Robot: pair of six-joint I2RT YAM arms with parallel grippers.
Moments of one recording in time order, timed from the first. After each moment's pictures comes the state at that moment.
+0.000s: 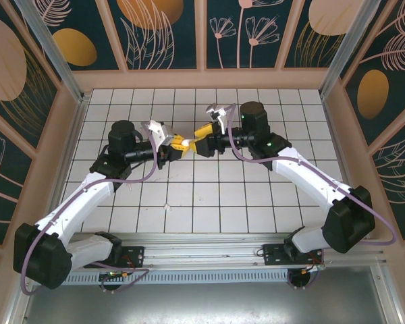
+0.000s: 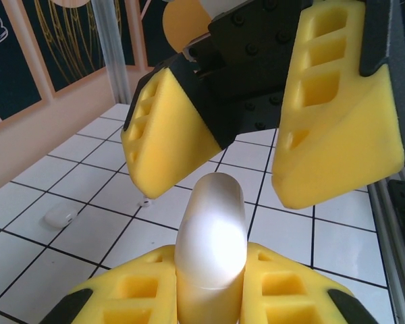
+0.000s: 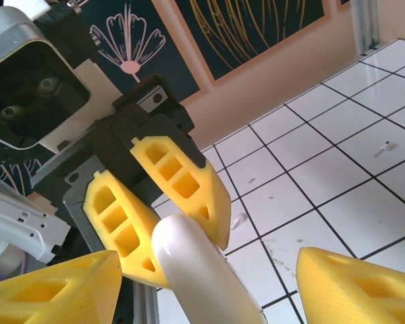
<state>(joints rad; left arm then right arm) -0.41 1.16 0.86 0.05 0.84 0.20 0.61 1.40 1.14 -0.05 -0.84 0.20</state>
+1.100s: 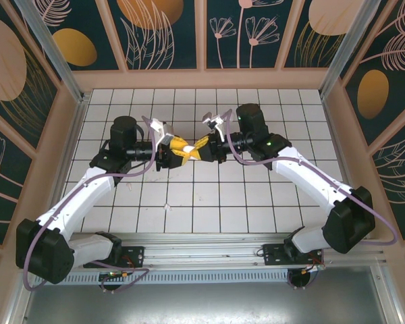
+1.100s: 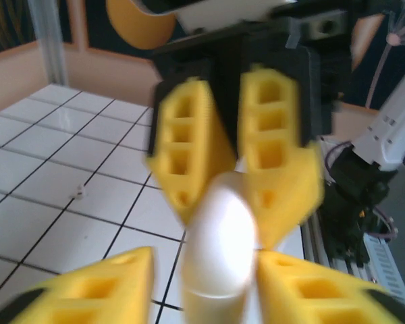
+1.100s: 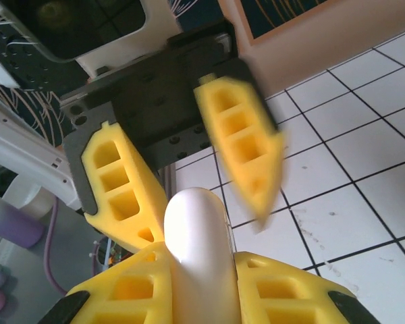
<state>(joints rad) -0.40 1.20 0.92 -0.09 1.01 0.15 0.63 1.40 1.17 -0.23 -0.93 0.05</state>
